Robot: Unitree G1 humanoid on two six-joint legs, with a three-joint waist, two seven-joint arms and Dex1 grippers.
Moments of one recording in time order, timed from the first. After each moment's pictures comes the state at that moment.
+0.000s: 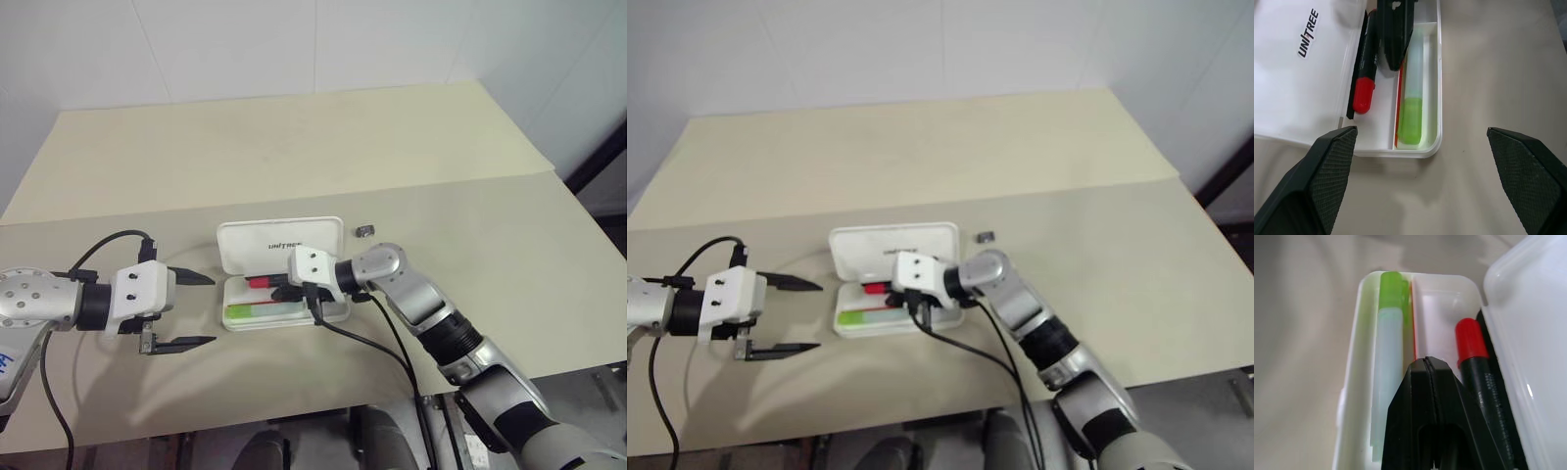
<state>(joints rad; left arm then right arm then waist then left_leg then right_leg) -0.04 1.07 0.25 -0.35 -0.39 0.25 -1.17 -0.76 -0.27 0.48 0.14 0.01 0.29 1.12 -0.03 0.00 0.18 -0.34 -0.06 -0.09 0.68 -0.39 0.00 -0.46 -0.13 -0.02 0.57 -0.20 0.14</state>
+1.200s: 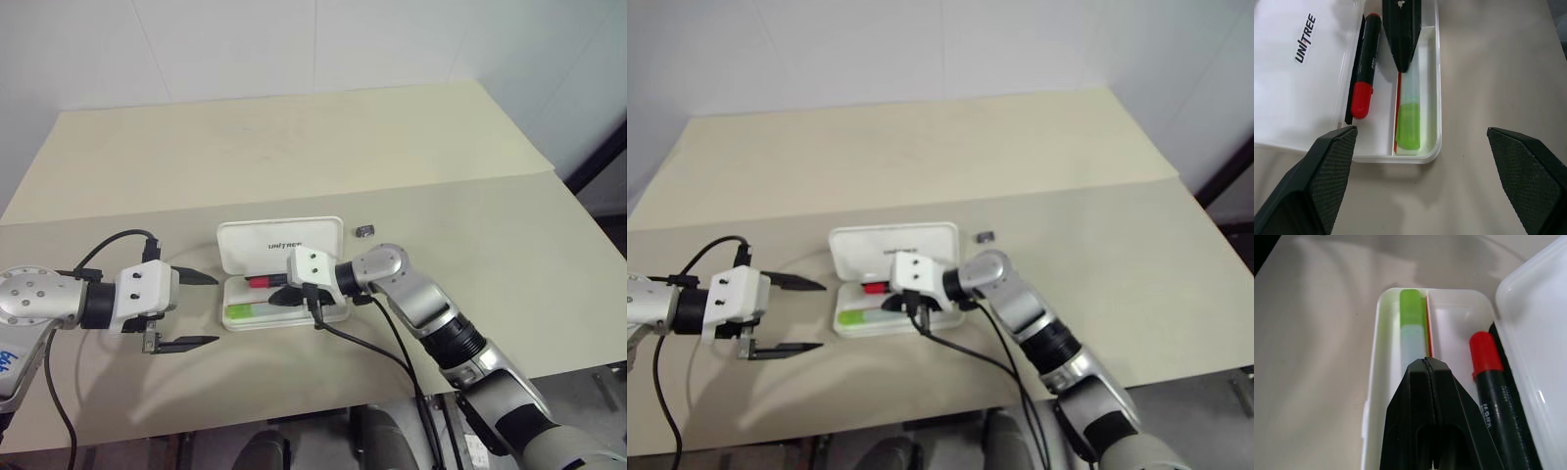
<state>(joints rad) -0.06 1.07 0.23 -0.35 -0.39 0.25 -1.18 -0.74 -0.27 0.48 0.07 0.05 0.36 1.14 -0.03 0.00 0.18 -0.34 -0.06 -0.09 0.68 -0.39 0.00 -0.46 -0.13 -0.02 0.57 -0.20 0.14</state>
